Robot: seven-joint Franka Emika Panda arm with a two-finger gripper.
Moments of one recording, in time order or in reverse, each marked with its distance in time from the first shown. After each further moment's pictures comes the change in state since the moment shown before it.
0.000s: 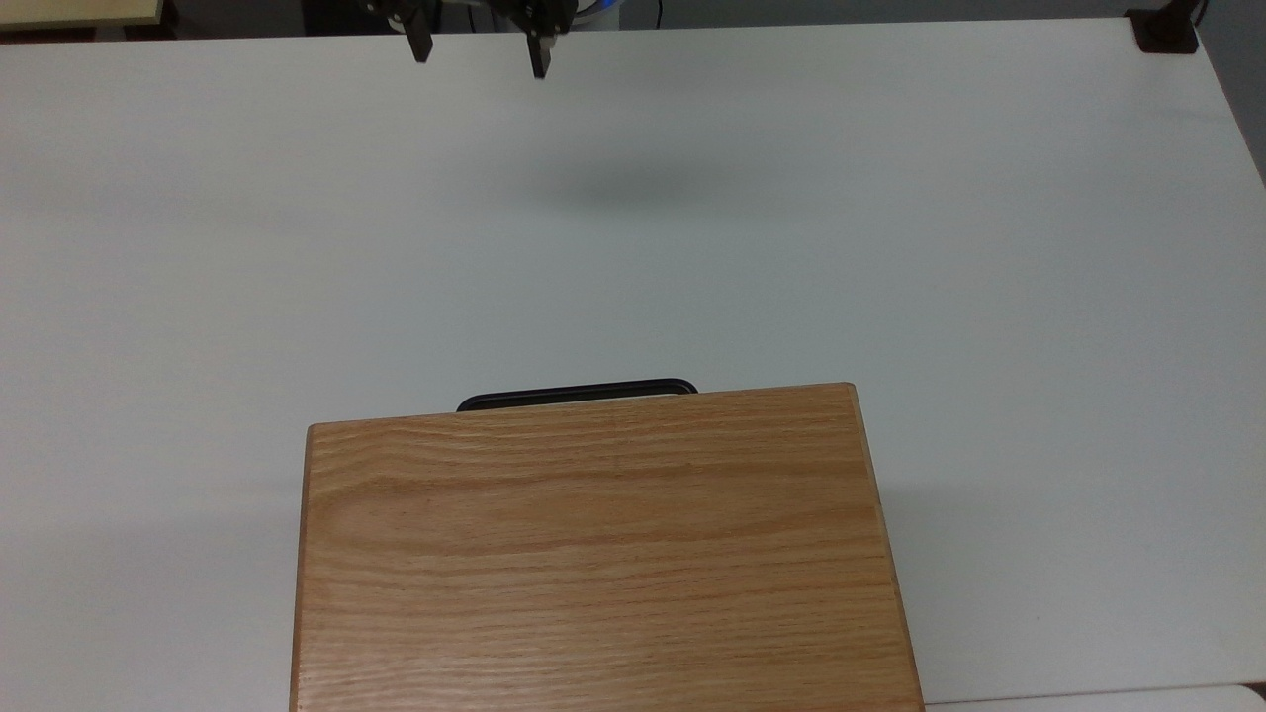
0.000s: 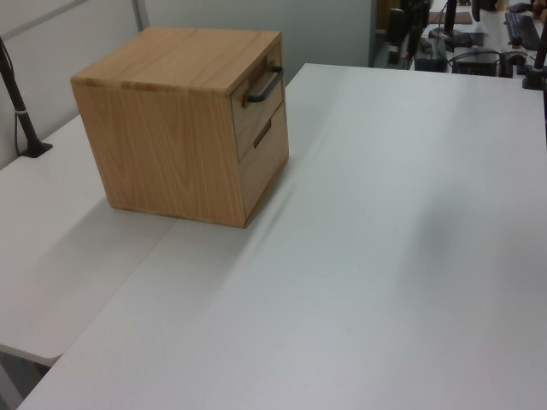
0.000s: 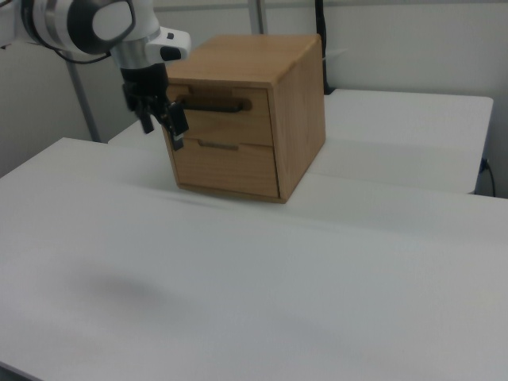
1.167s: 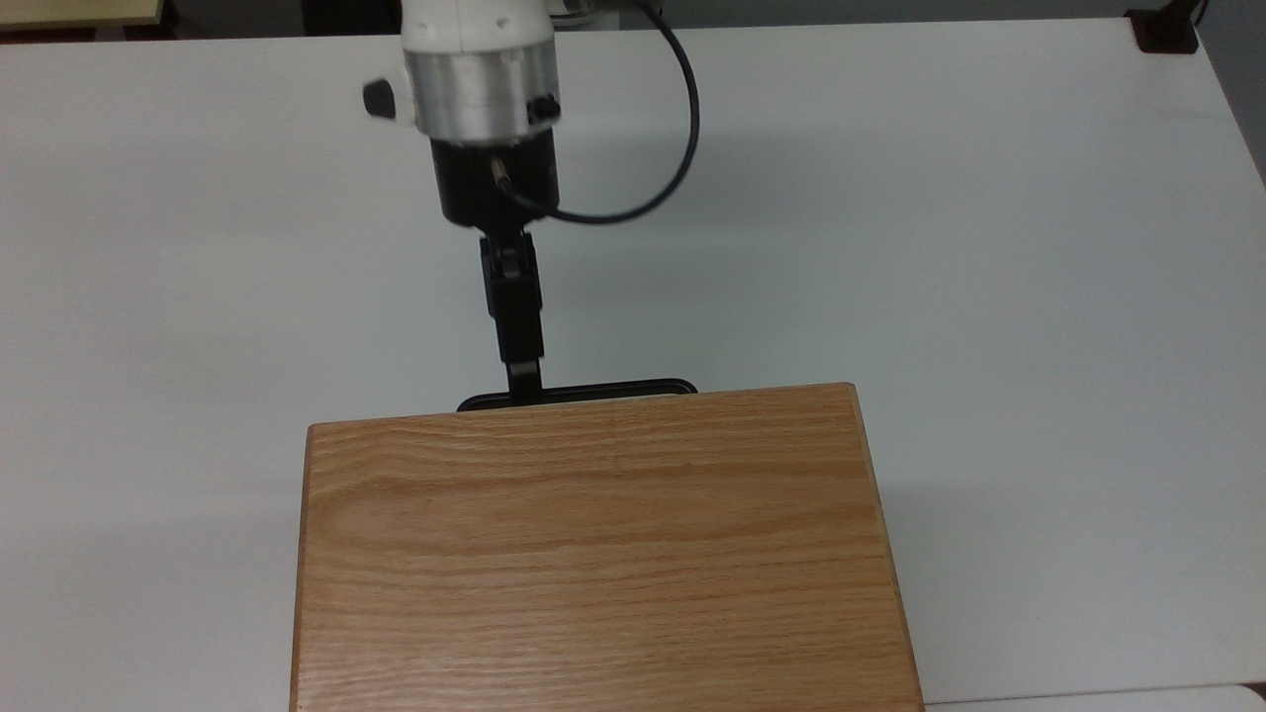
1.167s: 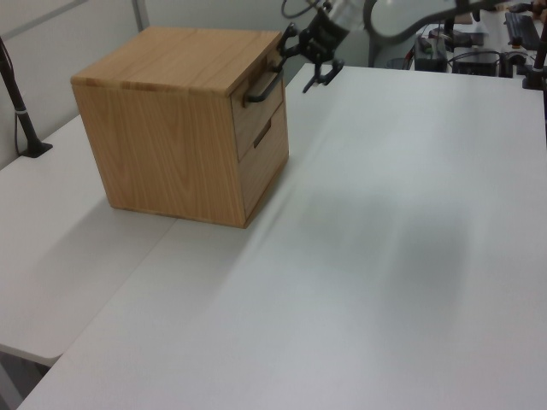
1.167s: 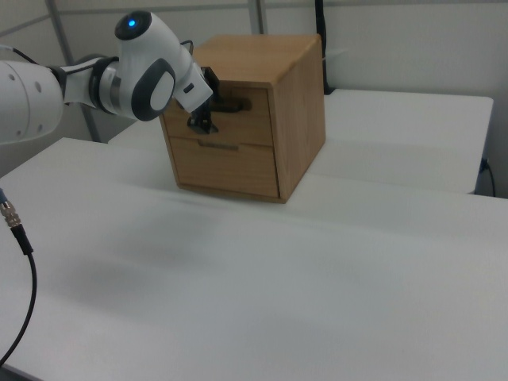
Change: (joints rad) arm 0.073 0.339 -0.002 0.056 0.031 0.861 1.154
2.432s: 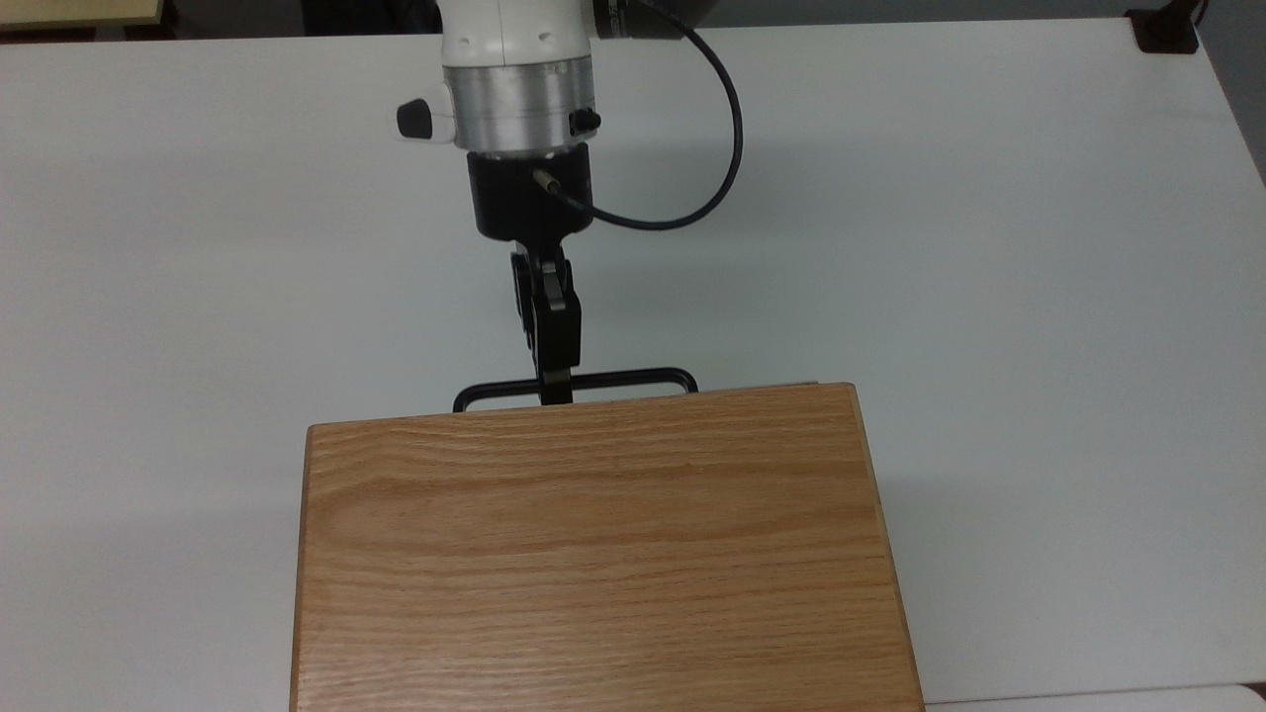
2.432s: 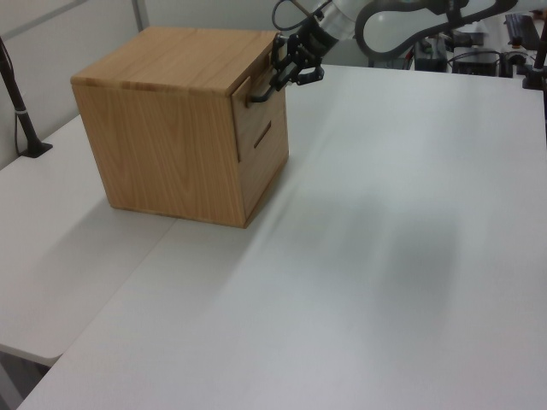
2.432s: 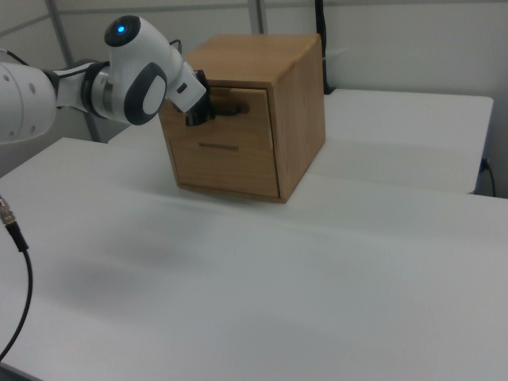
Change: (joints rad) arm 0.030 0.003 0.000 -0.023 0.000 0.096 -0.055
